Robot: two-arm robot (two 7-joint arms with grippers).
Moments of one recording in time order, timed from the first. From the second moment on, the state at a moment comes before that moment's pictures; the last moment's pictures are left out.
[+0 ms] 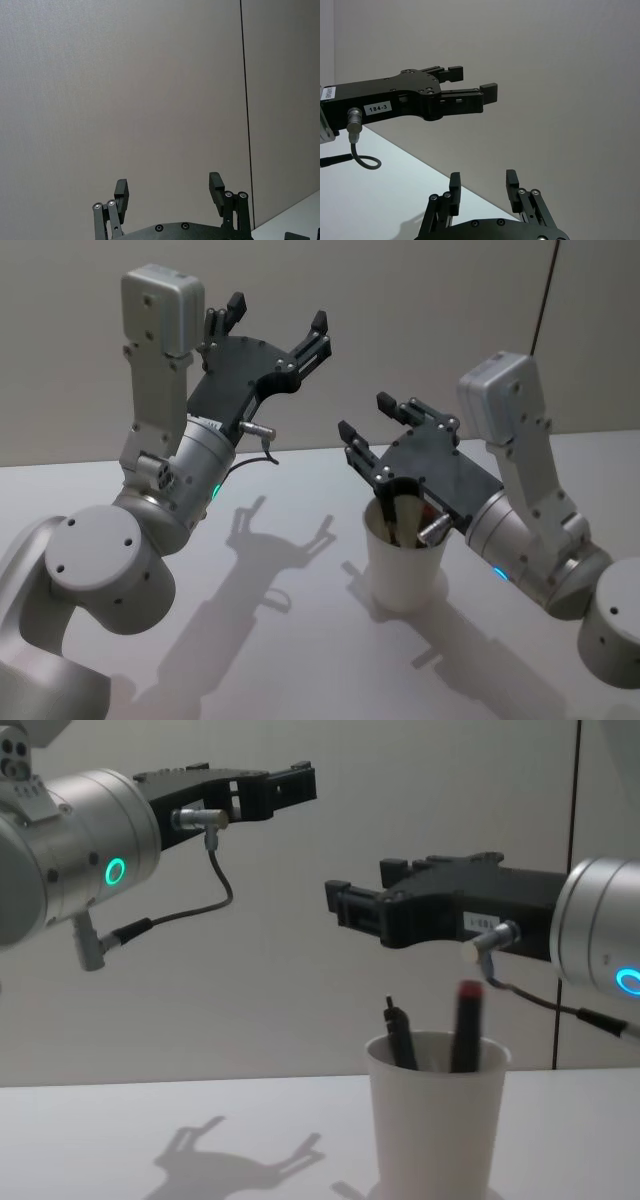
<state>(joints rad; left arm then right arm) -0.27 0.23 0.31 -1.75 -0.26 0.08 -0.04 0.21 0.28 -0.47 -1.82 0.10 0.18 0.17</state>
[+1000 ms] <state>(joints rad) -0.27 0.23 0.31 -1.75 -0.26 0.08 -0.03 0.16 0.37 -0.38 -1.89 0.14 0.18 0.02</state>
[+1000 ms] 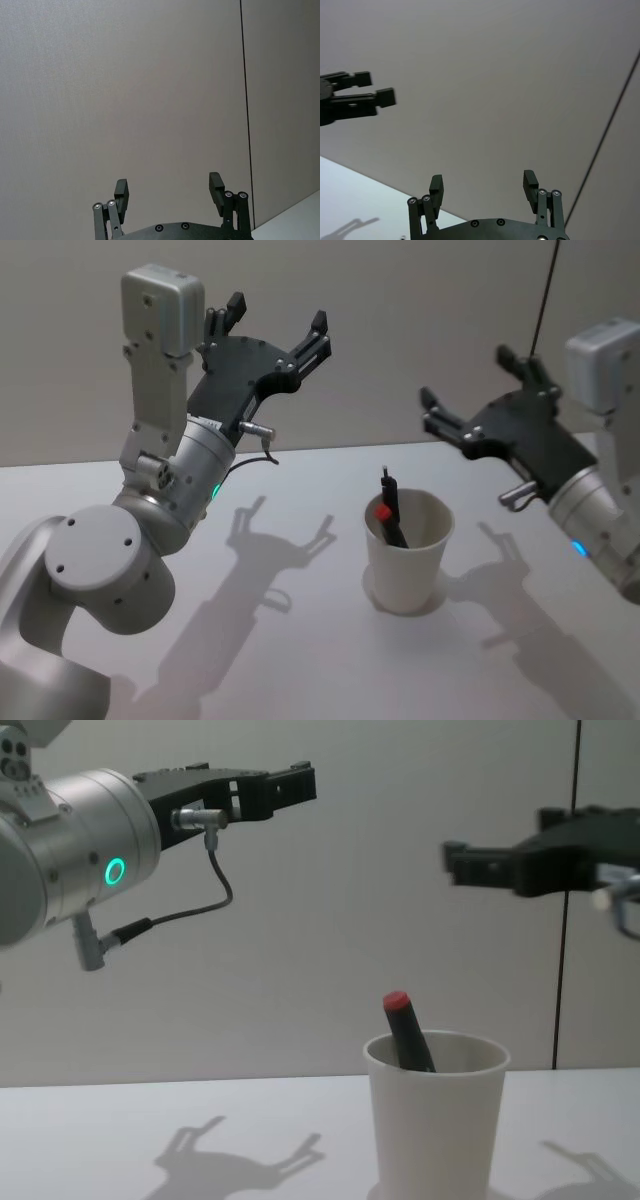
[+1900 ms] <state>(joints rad) -0.25 0.33 0.40 -1.67 -0.22 0.04 -0.02 0.06 0.40 -0.28 -1.86 0.23 0.12 -0.07</state>
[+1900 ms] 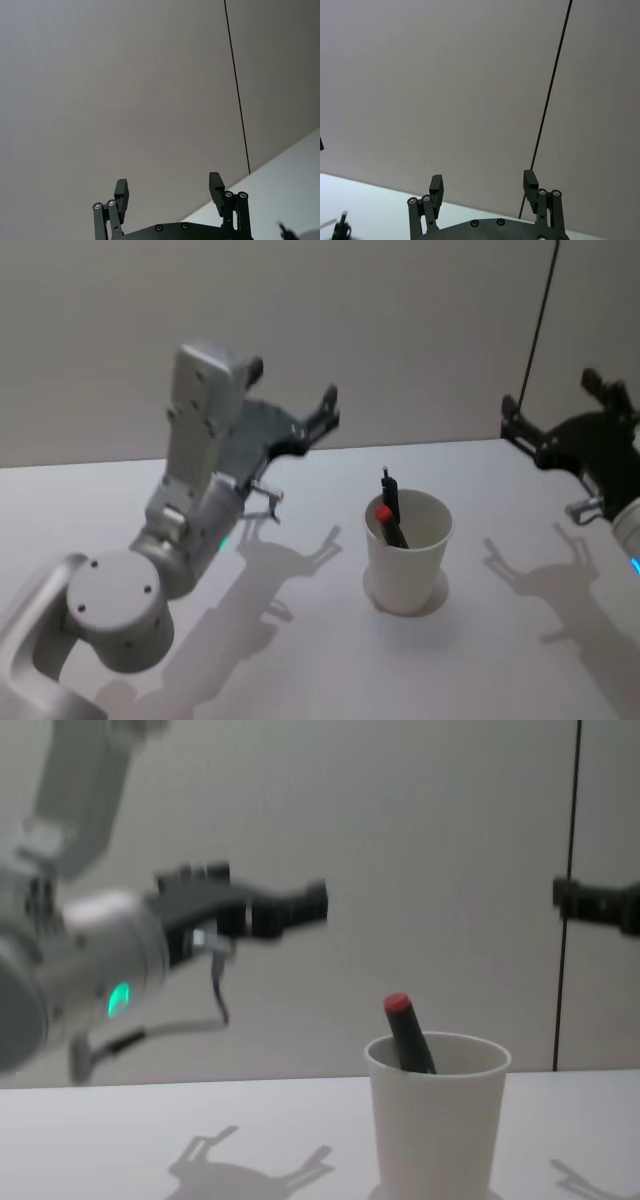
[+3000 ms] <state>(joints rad) -0.24 0.38 0.45 -1.63 -0.20 0.01 -0.01 -0.01 0.34 -0.23 -1.77 0.29 0.03 0.07</state>
